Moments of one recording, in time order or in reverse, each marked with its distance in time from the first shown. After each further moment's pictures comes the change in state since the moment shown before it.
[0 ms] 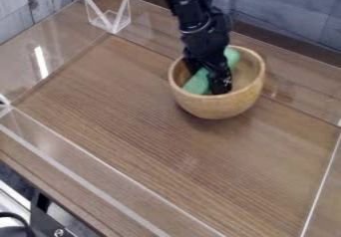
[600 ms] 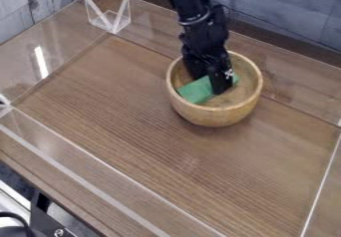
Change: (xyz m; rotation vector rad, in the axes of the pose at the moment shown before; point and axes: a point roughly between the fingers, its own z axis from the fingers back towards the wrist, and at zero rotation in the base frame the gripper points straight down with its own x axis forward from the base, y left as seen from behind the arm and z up) arm 0.004 0.014 0.015 -0.010 -0.008 0.081
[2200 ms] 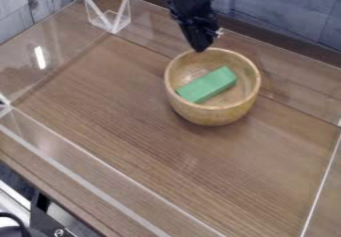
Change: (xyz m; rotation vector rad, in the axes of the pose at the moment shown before) arm 0.018 0.031 0.034 0.026 -0.102 0.054
